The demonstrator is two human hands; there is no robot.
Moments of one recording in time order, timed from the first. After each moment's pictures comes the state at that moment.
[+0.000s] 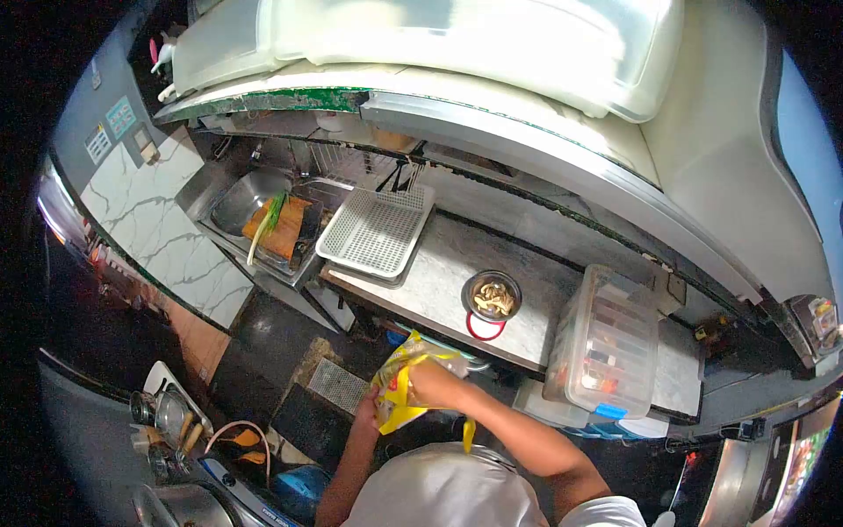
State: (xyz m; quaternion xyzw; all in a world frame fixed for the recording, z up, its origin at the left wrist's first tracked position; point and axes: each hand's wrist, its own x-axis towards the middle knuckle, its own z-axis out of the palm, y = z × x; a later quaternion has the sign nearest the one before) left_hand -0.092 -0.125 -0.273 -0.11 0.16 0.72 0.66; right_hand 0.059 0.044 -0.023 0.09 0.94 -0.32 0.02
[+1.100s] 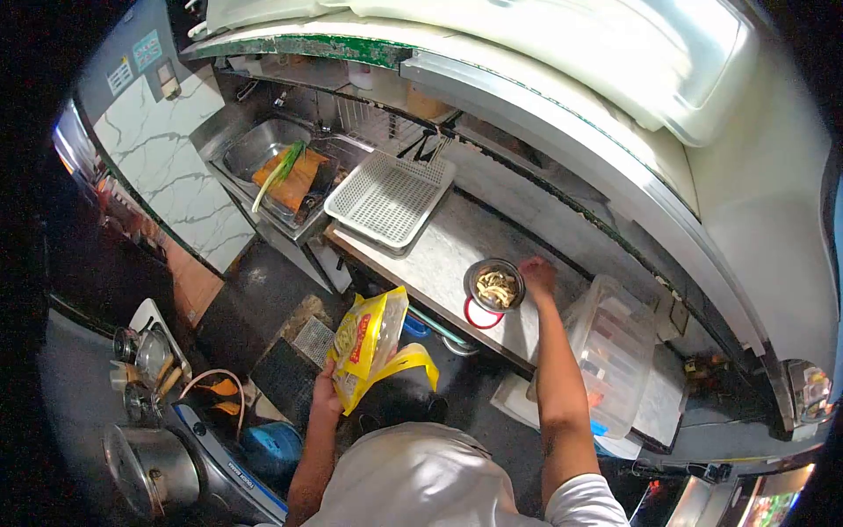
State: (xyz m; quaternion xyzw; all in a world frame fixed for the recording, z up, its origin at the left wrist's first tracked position) left_hand -0.104 -0.170 -0.215 -0.19 0.20 0.80 0.53; right_hand 0.160 0.364 -0.134 0.52 0.81 -0.16 -0.22
